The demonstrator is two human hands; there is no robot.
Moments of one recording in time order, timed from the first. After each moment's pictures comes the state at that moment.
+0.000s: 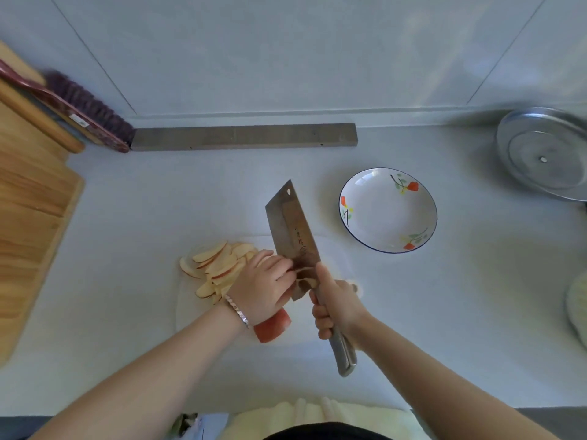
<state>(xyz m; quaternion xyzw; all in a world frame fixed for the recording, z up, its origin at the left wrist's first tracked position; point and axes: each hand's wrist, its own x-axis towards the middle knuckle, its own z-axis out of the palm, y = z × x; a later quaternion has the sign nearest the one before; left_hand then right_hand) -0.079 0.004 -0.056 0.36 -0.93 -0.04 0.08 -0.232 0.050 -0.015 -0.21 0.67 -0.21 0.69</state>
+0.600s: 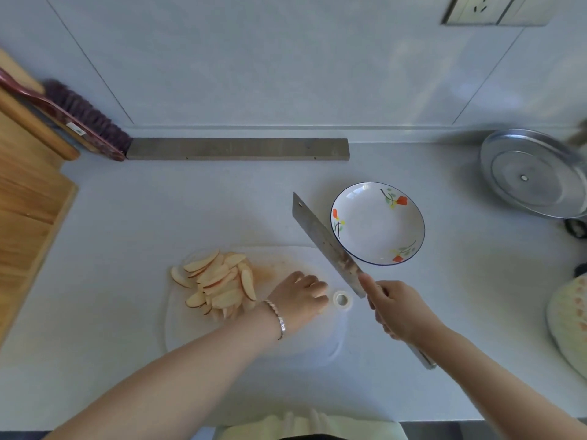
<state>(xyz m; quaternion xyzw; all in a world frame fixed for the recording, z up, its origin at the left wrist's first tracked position) -0.134 0.003 -0.077 0.24 -0.96 -0.04 -0.14 -0.317 0.058 0.005 -0.45 0.76 -0.12 0.46</state>
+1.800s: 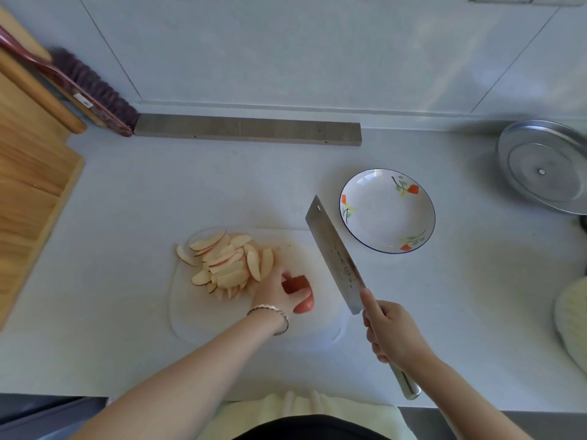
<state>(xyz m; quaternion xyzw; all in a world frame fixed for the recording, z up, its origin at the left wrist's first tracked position) -0.120 0.036 -0.067 0.71 -0.54 -0.46 0.08 -0.295 0.095 -0.018 -0.33 0.75 -0.16 0.55</state>
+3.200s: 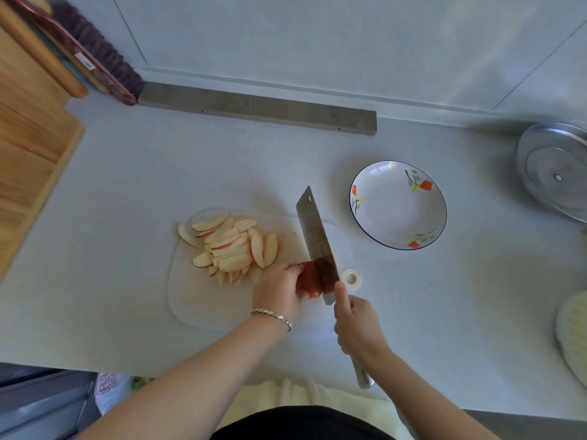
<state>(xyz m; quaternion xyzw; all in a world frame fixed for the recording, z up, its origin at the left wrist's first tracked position) -0.122 0.045 -0.076 0.66 -0.69 -0.31 0.03 -0.250 0.093 -0.051 -0.40 0.76 -0.14 0.49</state>
